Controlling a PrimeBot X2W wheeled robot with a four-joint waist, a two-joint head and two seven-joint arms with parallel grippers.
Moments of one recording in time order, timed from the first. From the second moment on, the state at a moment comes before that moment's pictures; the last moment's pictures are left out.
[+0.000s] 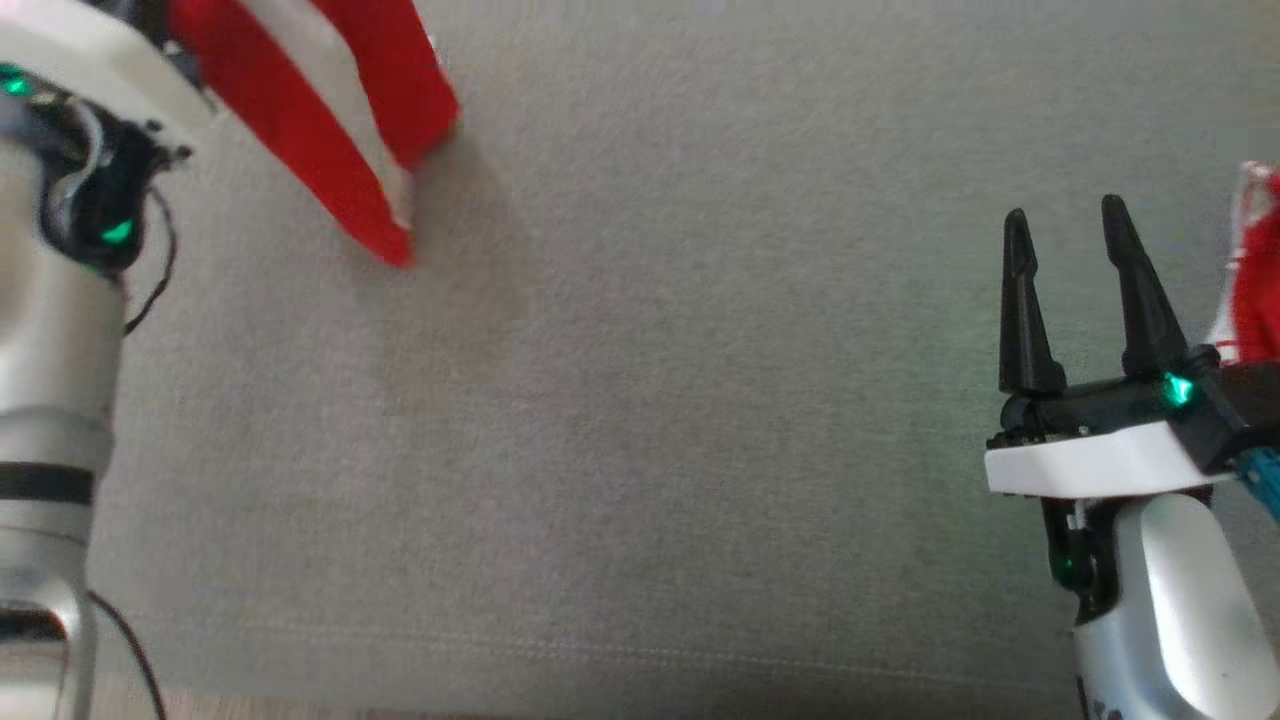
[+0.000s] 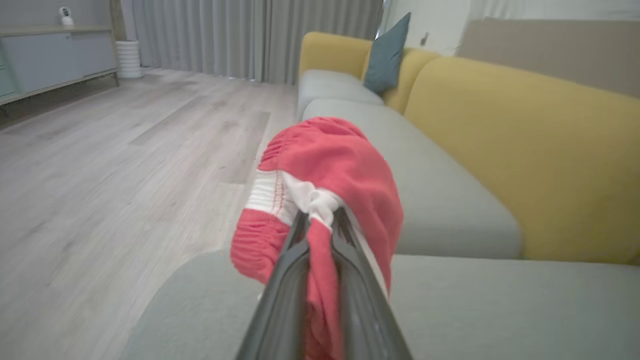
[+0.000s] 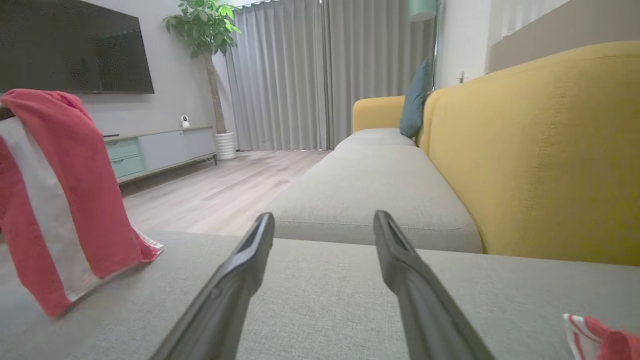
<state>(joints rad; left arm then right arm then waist) -0.97 0.36 -0.35 0.73 -0.64 -0.13 -0.02 -0.21 -0.05 0.02 0.06 0.07 0.12 -0.23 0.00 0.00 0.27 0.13</state>
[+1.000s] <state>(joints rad) -0.56 0.07 -0.54 0.32 -0.70 0.21 -0.13 -0.20 -0.05 -0.04 0.08 0.13 0.12 -0.25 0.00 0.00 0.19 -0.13</state>
